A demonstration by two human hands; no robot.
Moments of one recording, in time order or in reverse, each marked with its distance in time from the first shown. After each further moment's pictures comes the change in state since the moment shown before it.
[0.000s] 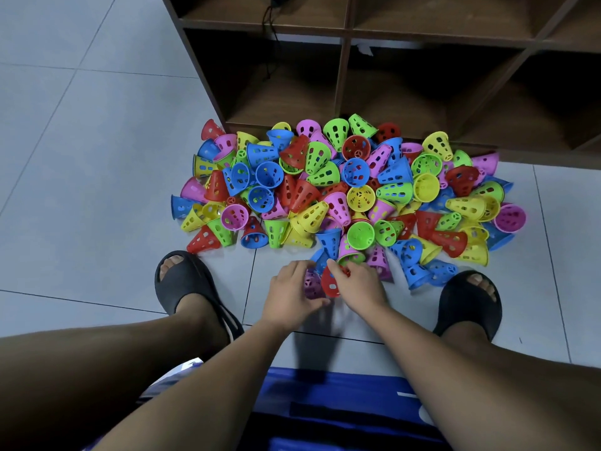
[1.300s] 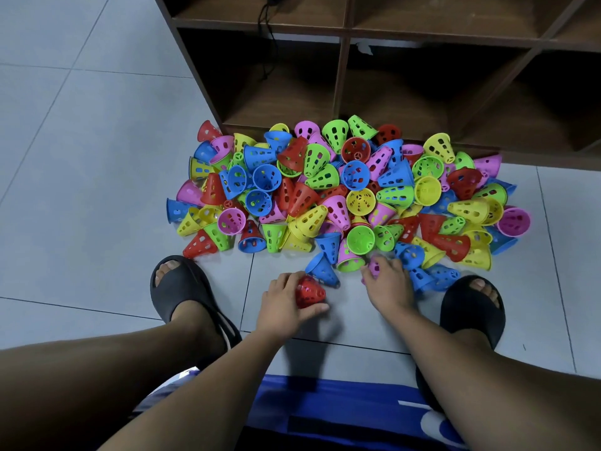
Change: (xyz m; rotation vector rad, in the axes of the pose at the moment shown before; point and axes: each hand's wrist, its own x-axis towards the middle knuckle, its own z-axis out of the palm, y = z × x) left_hand -0.001 -0.022 0.010 0.028 -0.065 -0.123; right_hand 0.030 0.057 -0.016 -0.125 0.081 0.093
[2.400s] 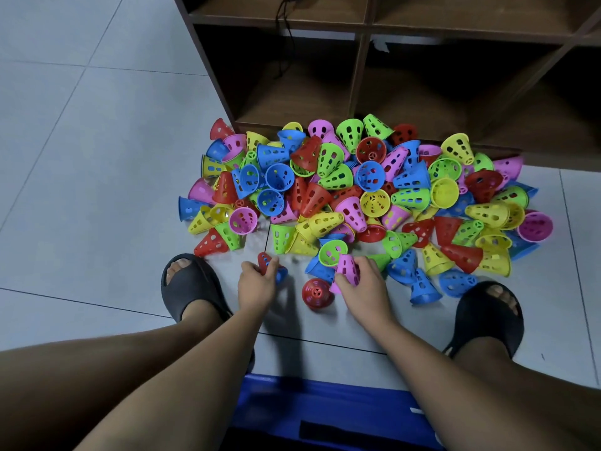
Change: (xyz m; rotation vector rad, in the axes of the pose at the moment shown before) left_hand 0.046 -0.052 -0.037 -0.360 0.257 -0.600; right_hand -0.038 -0.062 0.020 0.522 0.032 -0.196
